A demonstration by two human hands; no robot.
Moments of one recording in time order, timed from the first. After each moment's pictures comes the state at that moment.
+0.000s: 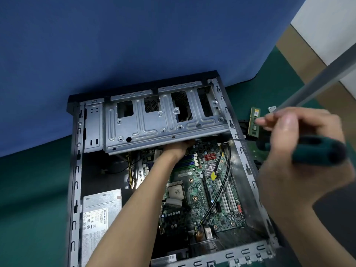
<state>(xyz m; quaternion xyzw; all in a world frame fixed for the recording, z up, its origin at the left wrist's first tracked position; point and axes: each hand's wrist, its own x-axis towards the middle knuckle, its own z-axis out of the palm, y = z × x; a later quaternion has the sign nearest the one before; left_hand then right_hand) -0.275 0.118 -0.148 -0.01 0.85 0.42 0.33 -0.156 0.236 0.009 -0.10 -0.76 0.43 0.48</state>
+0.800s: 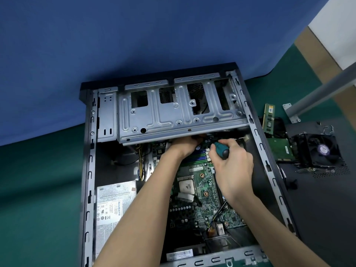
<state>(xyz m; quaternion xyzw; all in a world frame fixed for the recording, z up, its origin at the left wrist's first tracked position) -0.277 0.102 -0.161 0.05 0.85 0.38 0.35 -0.166 0.190 -0.087 -0.29 -0.88 0.37 0.07</state>
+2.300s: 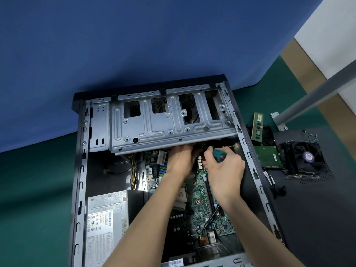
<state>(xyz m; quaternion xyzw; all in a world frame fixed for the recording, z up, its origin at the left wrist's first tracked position) -0.246 0.110 -0.152 0.15 0.93 0.29 0.20 -0.178 0.195 -0.101 -0.33 -0.85 0.40 0.13</state>
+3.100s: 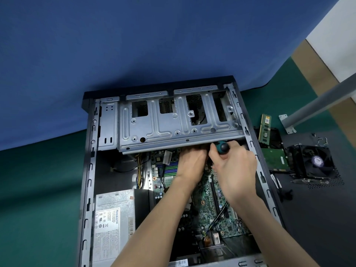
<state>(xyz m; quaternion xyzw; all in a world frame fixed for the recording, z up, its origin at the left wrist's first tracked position) -0.232 0.120 -0.147 0.23 0.95 0.13 0.17 -0.182 0.200 -0.066 -0.25 -0.92 0.28 0.06</state>
